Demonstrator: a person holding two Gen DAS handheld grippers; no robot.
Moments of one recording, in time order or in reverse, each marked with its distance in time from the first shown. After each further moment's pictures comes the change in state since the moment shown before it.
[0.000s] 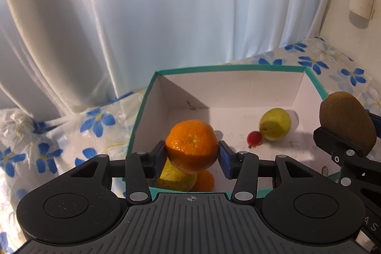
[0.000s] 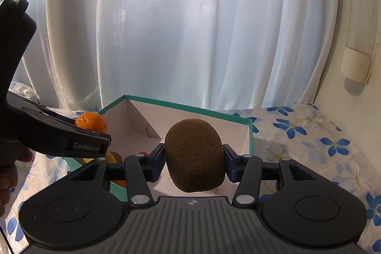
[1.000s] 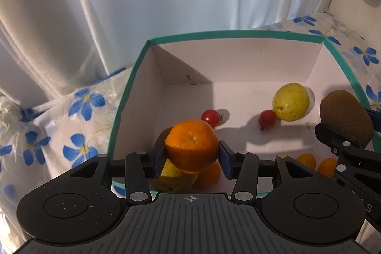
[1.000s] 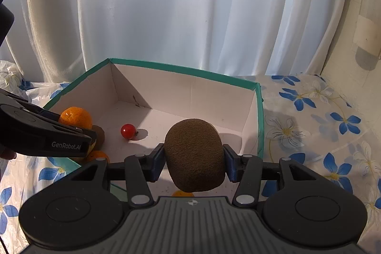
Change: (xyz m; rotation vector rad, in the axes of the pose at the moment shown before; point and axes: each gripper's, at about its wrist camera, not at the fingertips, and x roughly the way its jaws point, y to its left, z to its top) left arm 0.052 -0.001 -0.006 0.016 0.115 0.004; right arm 0.061 -0.006 -0.019 0.000 0.153 -0.009
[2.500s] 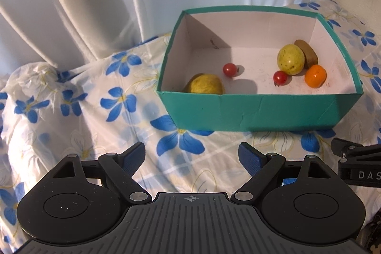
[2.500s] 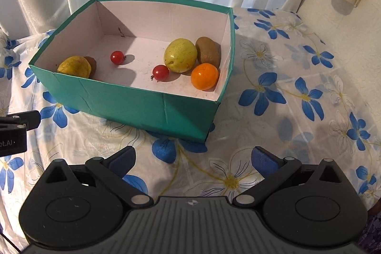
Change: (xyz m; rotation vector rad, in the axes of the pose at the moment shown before) left arm -0.079 0.021 -0.060 -0.018 0.085 0.068; right arm -0.045 0.006 -0.029 0.062 0.345 -0.105
